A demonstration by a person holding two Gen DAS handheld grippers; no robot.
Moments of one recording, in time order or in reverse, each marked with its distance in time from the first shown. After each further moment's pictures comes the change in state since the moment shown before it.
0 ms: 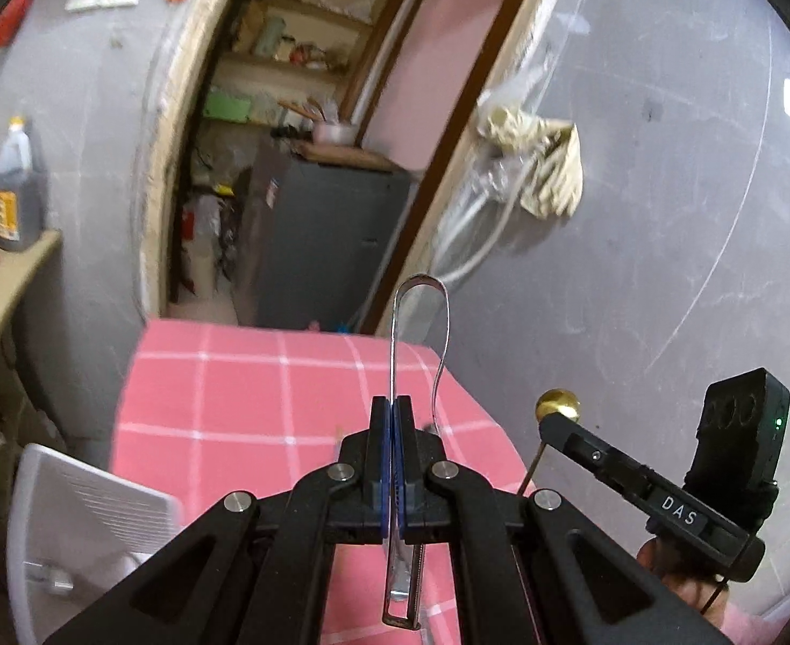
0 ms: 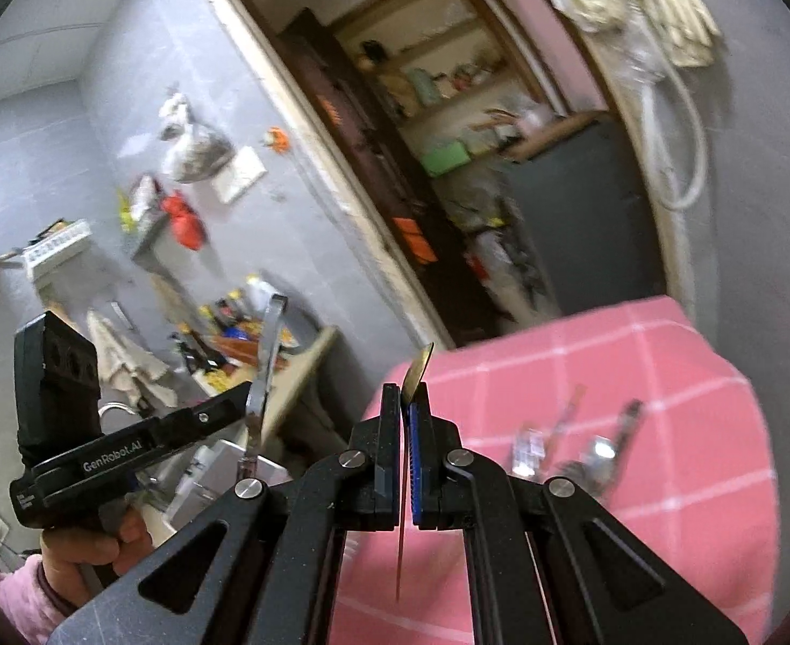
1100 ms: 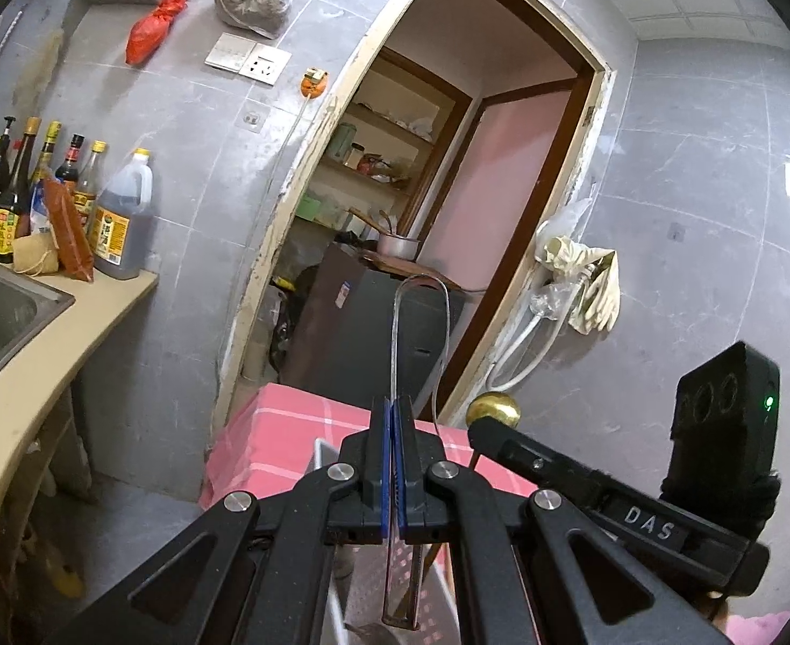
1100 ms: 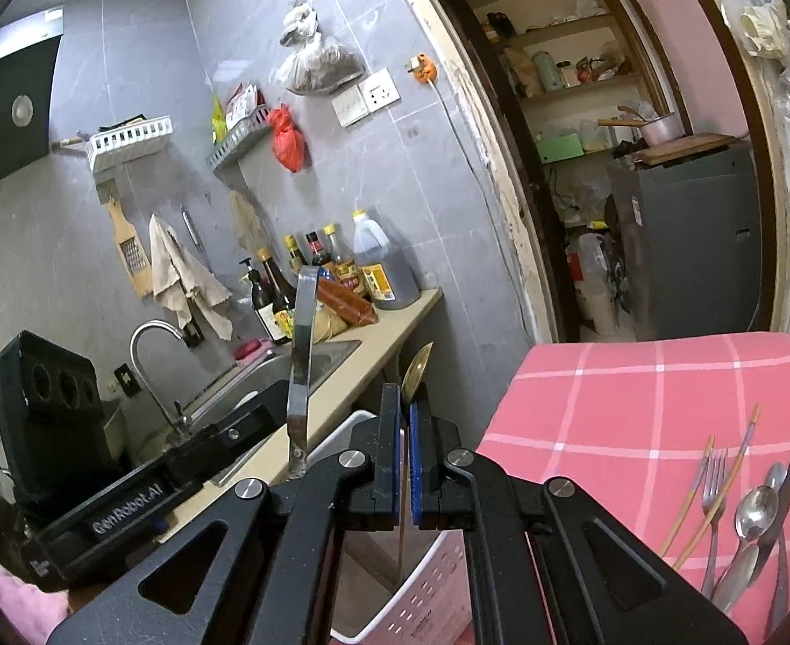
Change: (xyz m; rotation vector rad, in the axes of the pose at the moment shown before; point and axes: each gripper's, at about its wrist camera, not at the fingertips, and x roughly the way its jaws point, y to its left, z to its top) left arm -0.085 0.116 -0.061 -0.096 -0.340 0.066; right arm 0.083 0.131 -0.063 -0.222 0.082 0.138
